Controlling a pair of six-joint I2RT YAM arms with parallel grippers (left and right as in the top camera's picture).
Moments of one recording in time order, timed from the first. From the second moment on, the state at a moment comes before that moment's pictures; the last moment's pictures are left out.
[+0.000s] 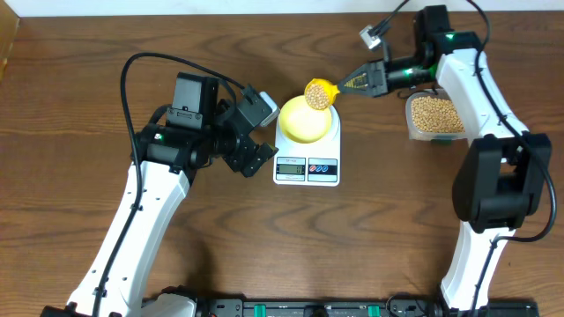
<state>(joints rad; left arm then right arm) -0.24 1.37 1.22 -0.84 0.43 0.54 0.10 2.15 1.85 -1.01 -1.14 -0.25</state>
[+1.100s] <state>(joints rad) -0.24 1.37 1.22 -0.84 0.43 0.54 0.25 2.15 1.85 -0.97 -0.92 -0.84</state>
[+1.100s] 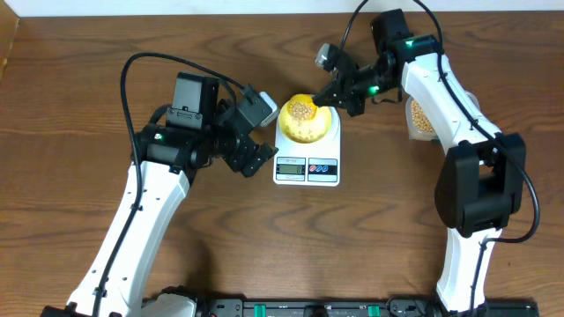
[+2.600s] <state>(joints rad) -0.24 1.37 1.22 -0.84 0.43 0.54 0.25 2.15 1.85 -0.87 -0.86 -1.03</state>
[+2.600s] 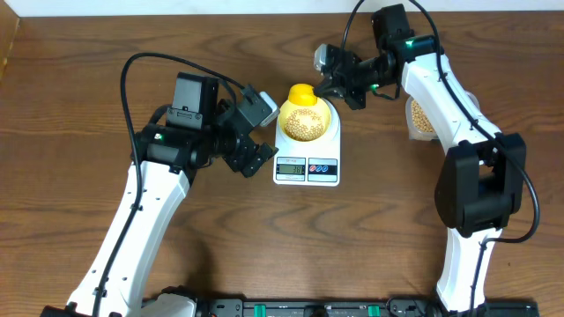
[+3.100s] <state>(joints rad) -0.24 1.37 1.22 -0.84 0.43 0.54 0.25 2.06 1.85 -0.89 -0.87 -0.90</state>
